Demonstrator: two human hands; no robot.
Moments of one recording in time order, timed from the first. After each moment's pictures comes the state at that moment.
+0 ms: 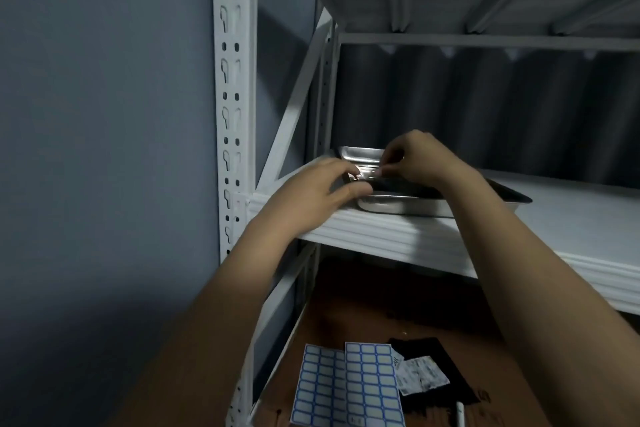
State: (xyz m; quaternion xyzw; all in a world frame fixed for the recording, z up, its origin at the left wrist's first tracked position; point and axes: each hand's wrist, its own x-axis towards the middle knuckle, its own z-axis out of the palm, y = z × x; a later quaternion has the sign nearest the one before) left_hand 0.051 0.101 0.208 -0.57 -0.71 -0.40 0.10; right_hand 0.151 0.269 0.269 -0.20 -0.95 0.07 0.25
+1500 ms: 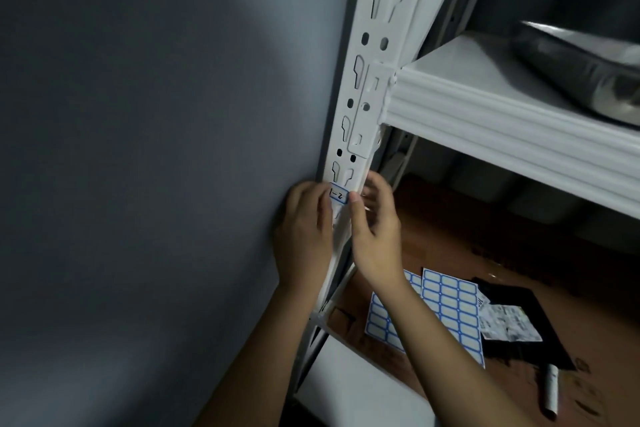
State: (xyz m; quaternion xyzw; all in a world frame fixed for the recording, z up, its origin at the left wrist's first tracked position) left_hand -0.013 0.030 -0.015 -0.17 -0.80 -0.53 0.25; right_hand 0.020 0.119 -0.013 -0.06 -0.77 0.51 0.38
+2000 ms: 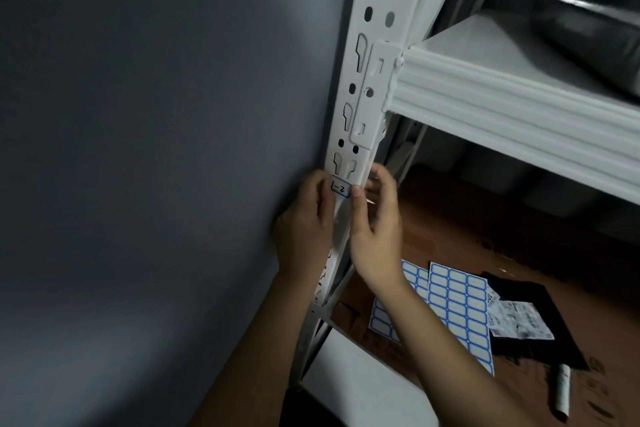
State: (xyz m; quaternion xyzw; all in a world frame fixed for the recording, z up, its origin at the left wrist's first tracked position) left_hand -0.020 0.036 -0.016 -0.17 -0.79 -0.53 0.26; right_hand 0.013 0.119 -0.022 -0.07 -0.76 0.51 0.39
